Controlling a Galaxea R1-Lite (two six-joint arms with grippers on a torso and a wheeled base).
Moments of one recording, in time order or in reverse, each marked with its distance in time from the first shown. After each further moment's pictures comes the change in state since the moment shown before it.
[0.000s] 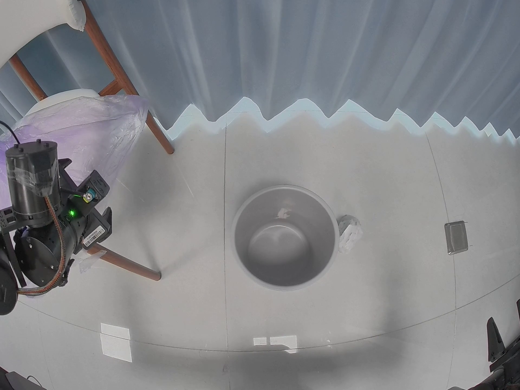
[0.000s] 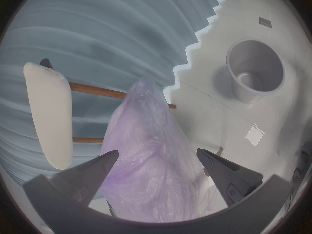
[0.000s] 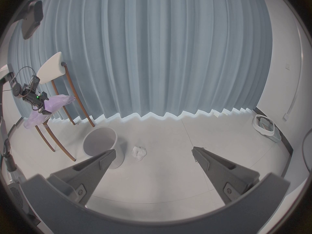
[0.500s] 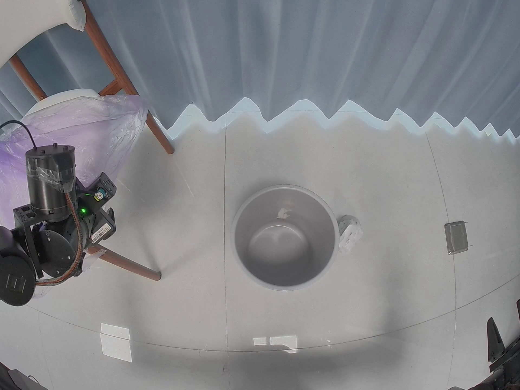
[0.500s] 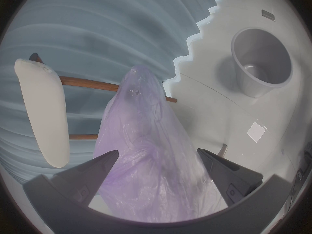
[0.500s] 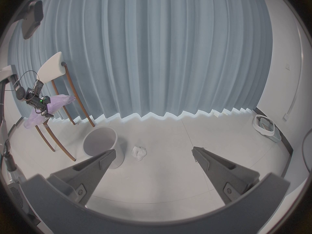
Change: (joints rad) left arm 0.068 0.093 0.000 -0.073 -0.008 0.006; right arm 0.000 0.000 0.000 0.000 0.000 -0.001
